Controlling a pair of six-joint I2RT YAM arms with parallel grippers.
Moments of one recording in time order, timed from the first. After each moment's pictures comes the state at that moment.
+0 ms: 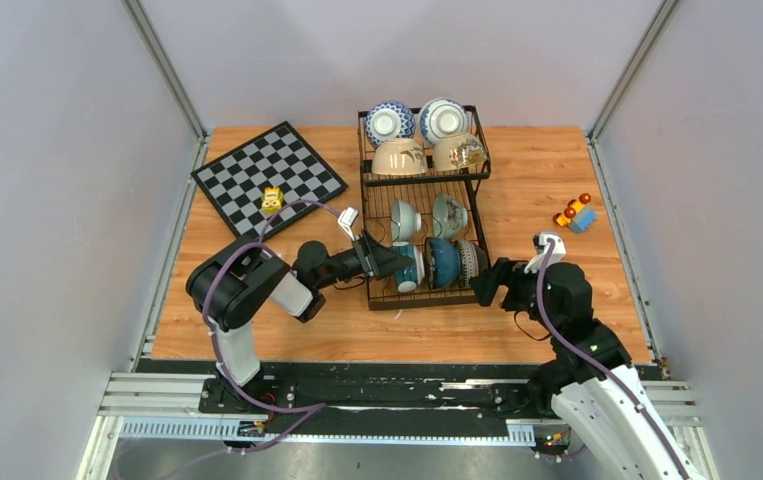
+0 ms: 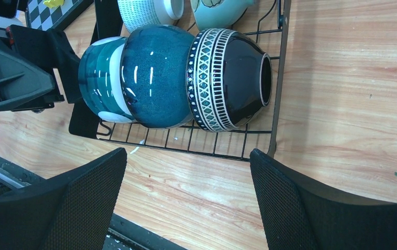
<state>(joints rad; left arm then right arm) -0.62 1.84 0.47 1.49 0.57 -1.27 0.39 0.42 0.48 -0.46 -0.08 0.44</state>
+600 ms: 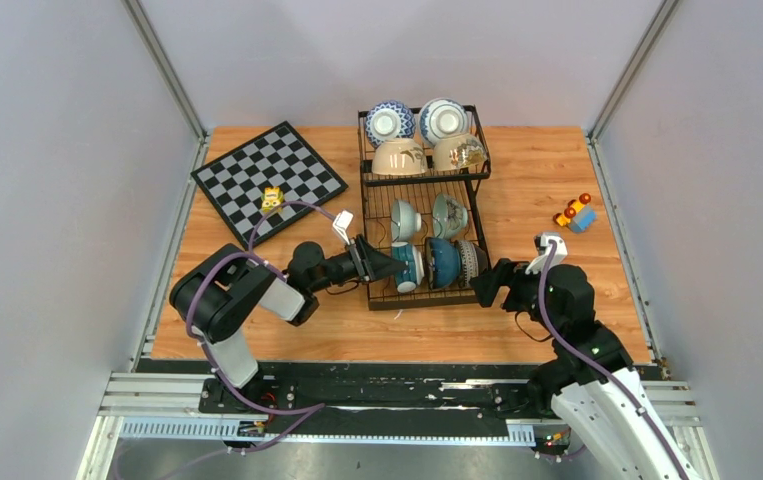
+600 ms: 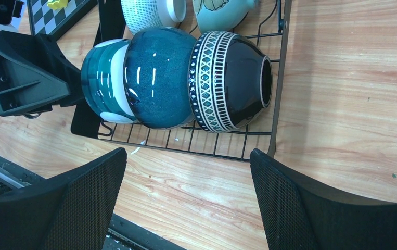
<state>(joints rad) -0.60 1.73 0.41 1.35 0.56 -1.14 0.39 0.40 0.48 -0.47 -0.07 0.44</state>
